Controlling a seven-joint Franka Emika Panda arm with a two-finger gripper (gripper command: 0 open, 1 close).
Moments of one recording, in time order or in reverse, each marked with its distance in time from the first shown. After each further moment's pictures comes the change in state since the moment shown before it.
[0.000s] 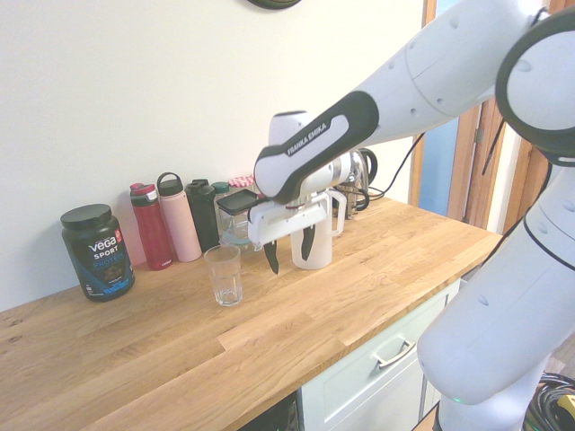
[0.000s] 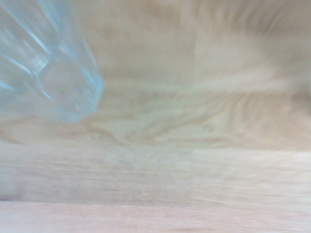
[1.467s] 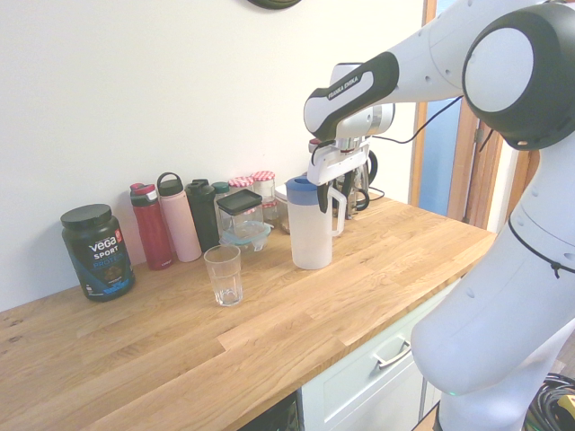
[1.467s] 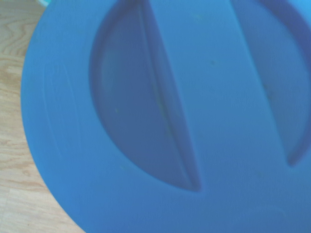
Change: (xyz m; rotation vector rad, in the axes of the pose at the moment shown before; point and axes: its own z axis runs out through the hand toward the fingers) arm 0.141 0.099 -0.027 0.018 0.081 -0.104
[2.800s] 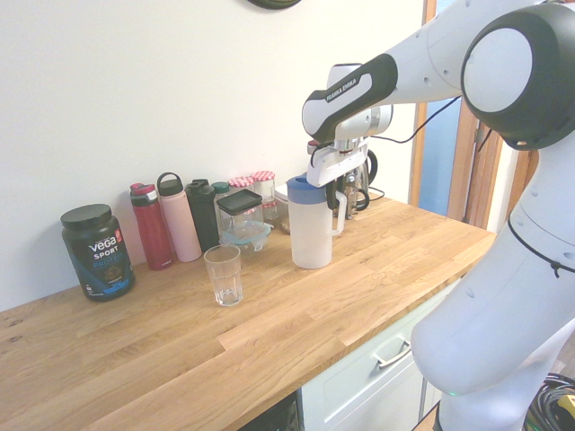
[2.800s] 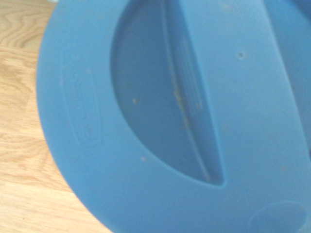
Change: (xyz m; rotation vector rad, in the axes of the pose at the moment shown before) arm 0.000 0.000 0.000 -0.018 0.000 -0.013
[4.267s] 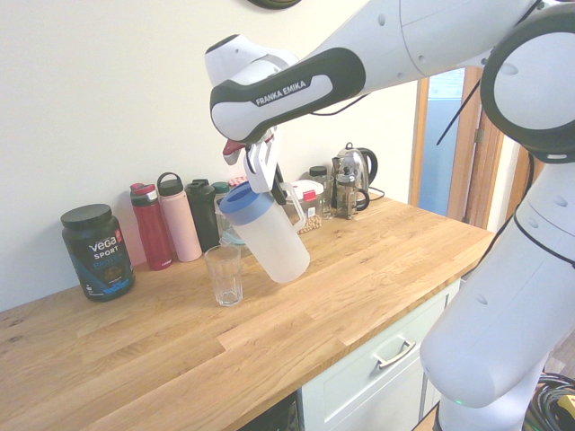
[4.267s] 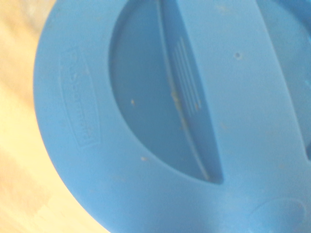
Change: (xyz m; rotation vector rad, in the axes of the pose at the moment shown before) arm -0.109 -0.188 -0.063 -0.350 0.022 -0.672
